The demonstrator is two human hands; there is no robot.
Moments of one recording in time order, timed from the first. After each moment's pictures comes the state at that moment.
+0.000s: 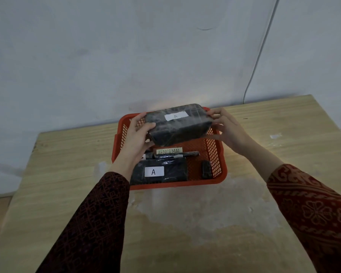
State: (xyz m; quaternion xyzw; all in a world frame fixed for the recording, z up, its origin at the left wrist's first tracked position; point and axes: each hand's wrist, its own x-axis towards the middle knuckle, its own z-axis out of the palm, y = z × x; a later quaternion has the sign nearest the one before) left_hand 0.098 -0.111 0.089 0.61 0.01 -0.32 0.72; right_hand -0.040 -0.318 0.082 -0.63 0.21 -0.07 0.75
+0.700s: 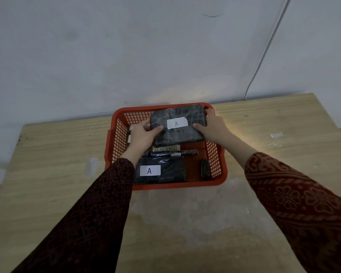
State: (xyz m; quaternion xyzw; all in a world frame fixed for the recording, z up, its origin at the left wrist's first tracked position) left_hand 0.130 -0.127 0.023 0.82 -0.09 -0.26 0.50; right_hand 0.013 -0.310 0.049 -0.87 0.33 0.01 0.37
